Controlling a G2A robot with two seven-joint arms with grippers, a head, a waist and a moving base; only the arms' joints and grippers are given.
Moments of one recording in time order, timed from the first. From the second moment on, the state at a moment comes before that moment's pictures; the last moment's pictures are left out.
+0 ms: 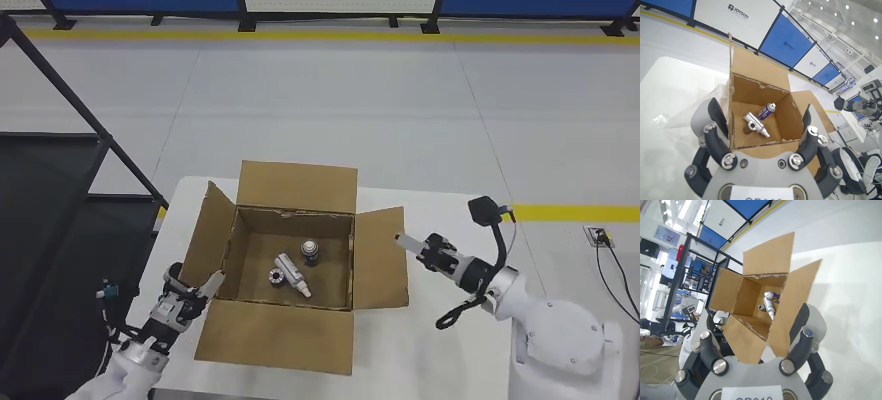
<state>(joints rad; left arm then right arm) 1.60 -1.22 -1.71 -2.01 0.64 -0.30 -0.25 -1.10 -1.56 1.75 -1.97 -0.62 0.04 1.21</state>
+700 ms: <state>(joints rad) 1.52 -1.22 -1.51 -1.95 0.78 -0.28 -0.32 -0.87 -1.50 1.62 -1.59 -0.47 -0.05 1.41</state>
